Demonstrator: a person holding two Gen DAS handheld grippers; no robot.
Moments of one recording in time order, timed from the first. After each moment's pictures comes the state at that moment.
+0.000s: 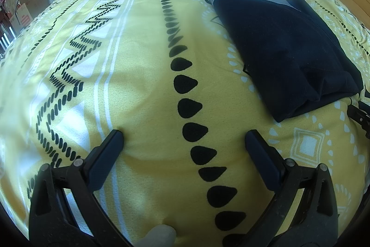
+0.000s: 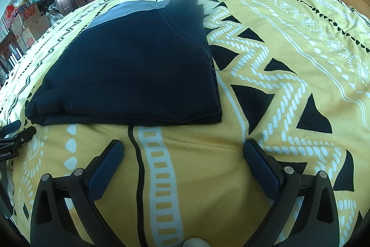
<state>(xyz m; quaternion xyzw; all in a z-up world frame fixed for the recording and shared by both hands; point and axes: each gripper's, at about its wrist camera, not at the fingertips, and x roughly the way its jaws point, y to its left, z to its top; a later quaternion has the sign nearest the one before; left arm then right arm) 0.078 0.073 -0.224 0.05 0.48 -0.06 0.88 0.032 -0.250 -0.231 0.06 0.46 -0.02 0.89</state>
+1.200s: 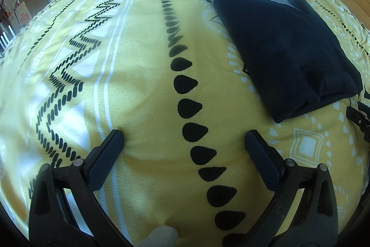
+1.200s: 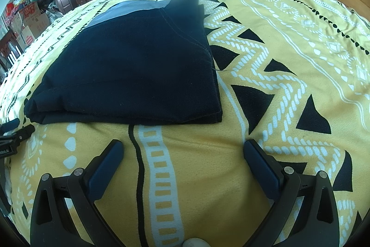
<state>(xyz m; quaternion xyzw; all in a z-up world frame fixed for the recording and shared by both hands) 0.080 0.074 -0.223 0.05 0.49 -0.07 0.87 0.032 -0.246 -0.230 0.05 0.46 -0.03 0.89</state>
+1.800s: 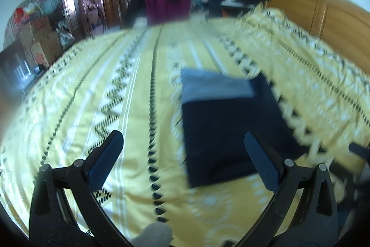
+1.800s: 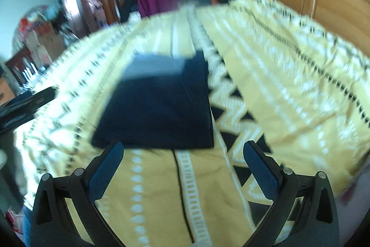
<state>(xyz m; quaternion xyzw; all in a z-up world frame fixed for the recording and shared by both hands) 0.035 -0.007 -0.037 0.04 0.33 -0.06 0.94 -0.040 -0.236 -0.072 0.06 0.37 -0.01 0.93</state>
